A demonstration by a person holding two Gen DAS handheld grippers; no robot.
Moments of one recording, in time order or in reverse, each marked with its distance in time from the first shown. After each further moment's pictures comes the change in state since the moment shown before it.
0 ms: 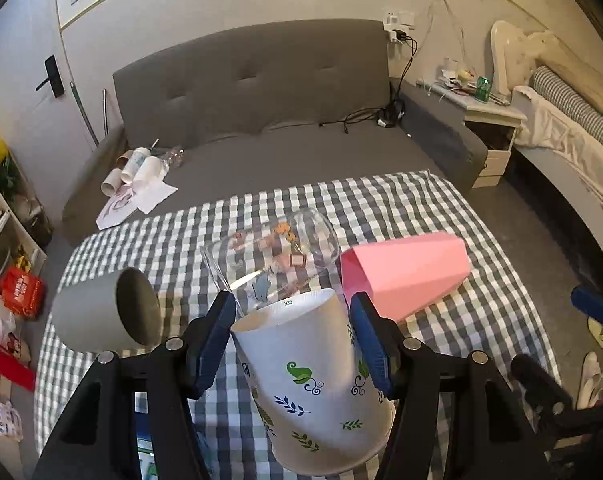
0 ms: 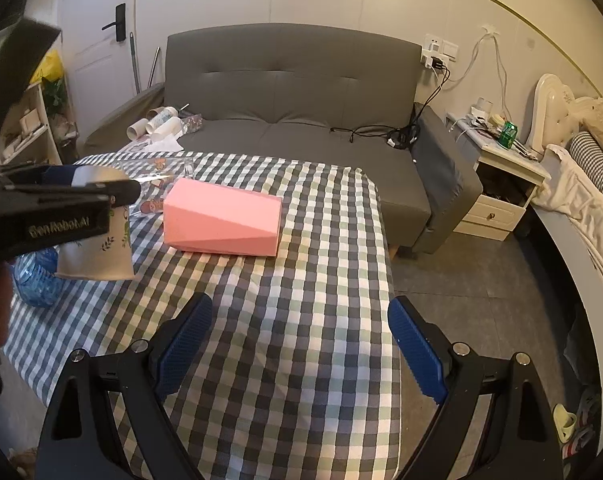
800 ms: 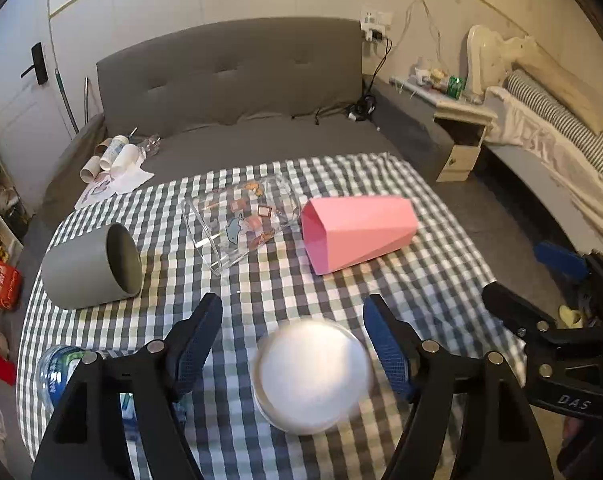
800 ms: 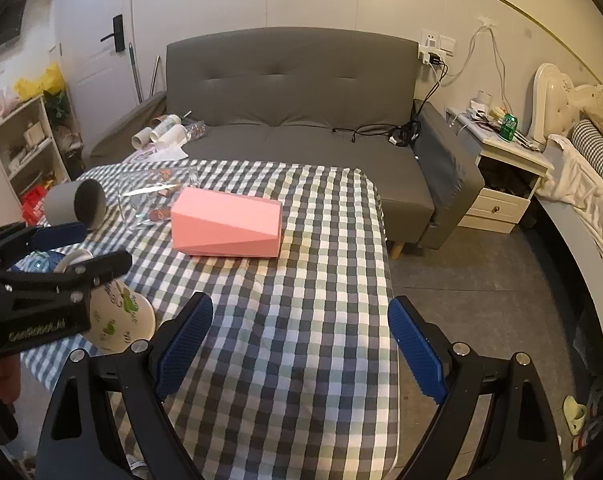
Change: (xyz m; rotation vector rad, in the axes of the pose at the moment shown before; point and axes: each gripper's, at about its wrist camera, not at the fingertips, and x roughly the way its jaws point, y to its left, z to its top) left arm -0.042 -0.006 -0.031 -0.010 0.007 -0.107; right arm -0.018 -0.009 0.000 0.045 -0.009 0.038
